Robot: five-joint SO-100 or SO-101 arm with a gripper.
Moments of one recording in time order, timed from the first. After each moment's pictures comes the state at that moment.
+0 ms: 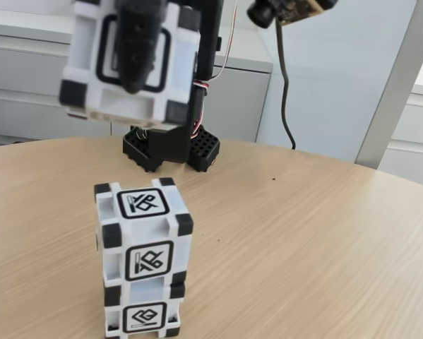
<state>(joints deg) 31.1 102.2 72.9 92.8 -18.5</state>
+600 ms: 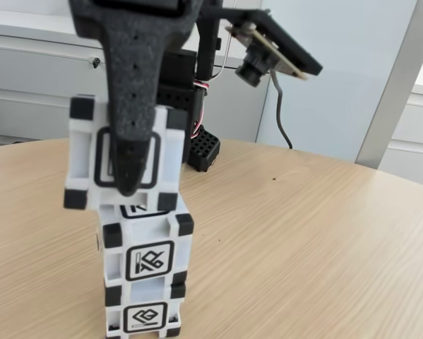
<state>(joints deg) 31.1 90.6 72.9 92.9 -19.8</state>
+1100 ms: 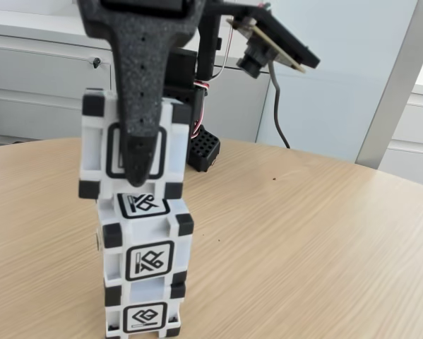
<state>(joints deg) 31.1 91.0 72.9 97.1 -20.2</state>
